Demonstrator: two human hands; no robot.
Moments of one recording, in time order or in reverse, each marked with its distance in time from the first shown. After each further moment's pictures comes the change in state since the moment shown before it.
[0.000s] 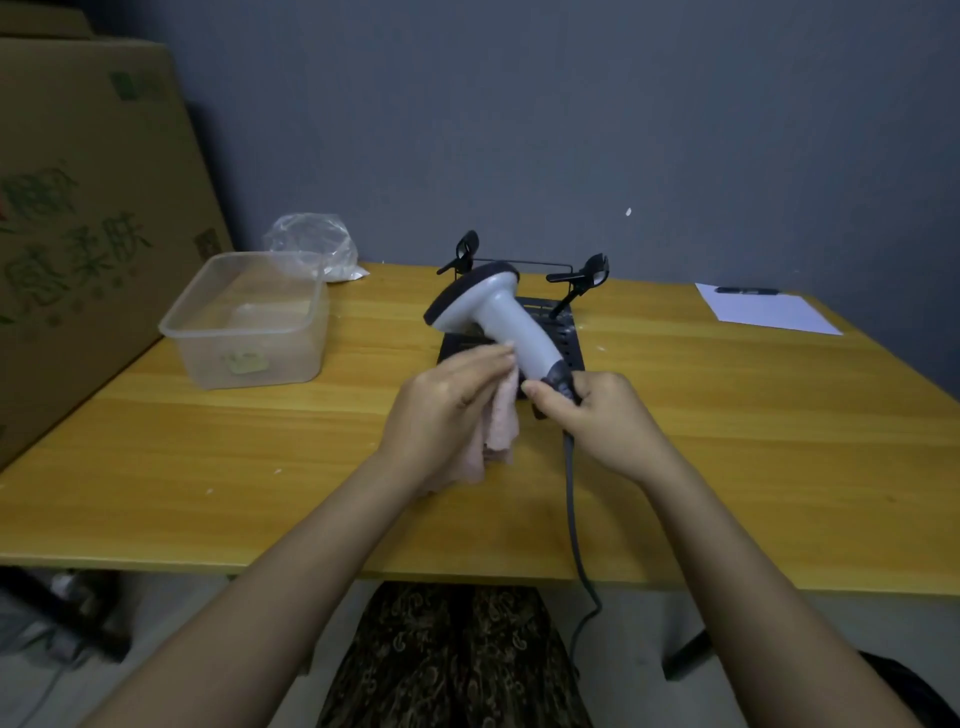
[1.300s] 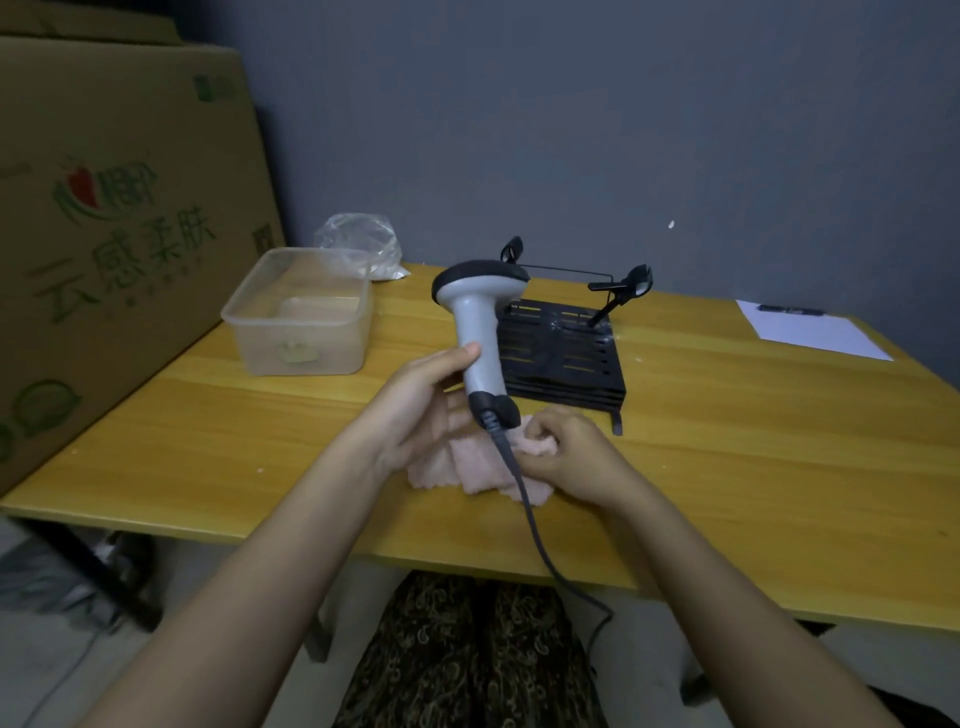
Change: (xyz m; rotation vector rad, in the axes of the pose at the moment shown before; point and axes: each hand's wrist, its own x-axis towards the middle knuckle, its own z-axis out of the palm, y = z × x) left_hand 0.005 -0.008 -0.055 -1.324 -0.086 -1.086; right_hand 0.009 0.022 0.065 -0.063 -0.269 -0.011
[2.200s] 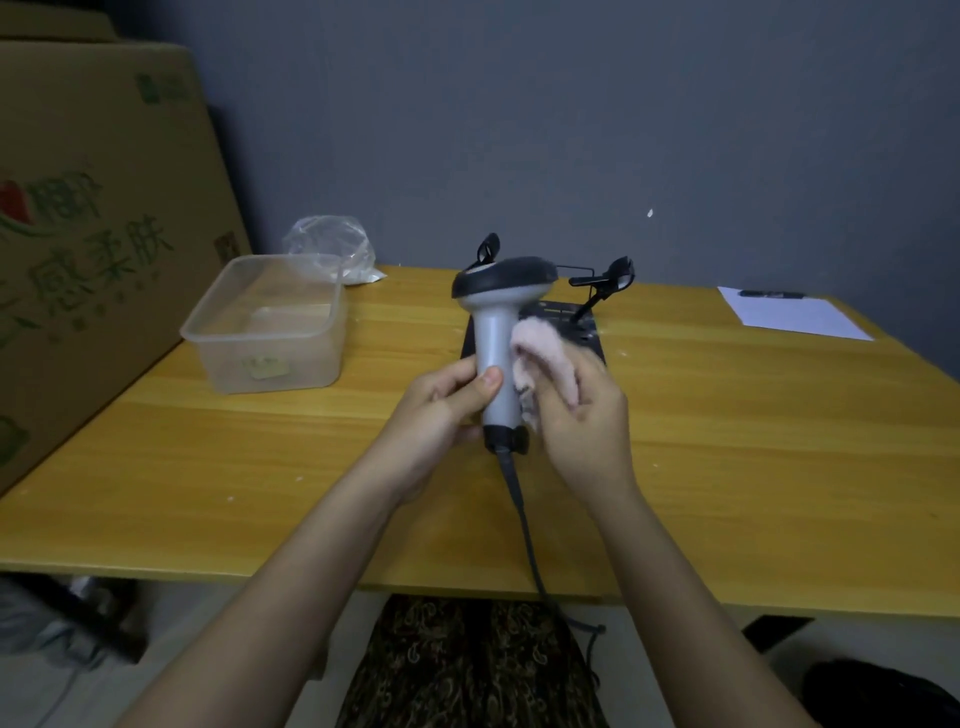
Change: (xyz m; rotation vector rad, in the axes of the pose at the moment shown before) left_hand 0.002 -0.016 0.018 0.441 -0.062 0.206; right_hand -0.009 -0.055 -0.017 0.396 0.664 -0.106
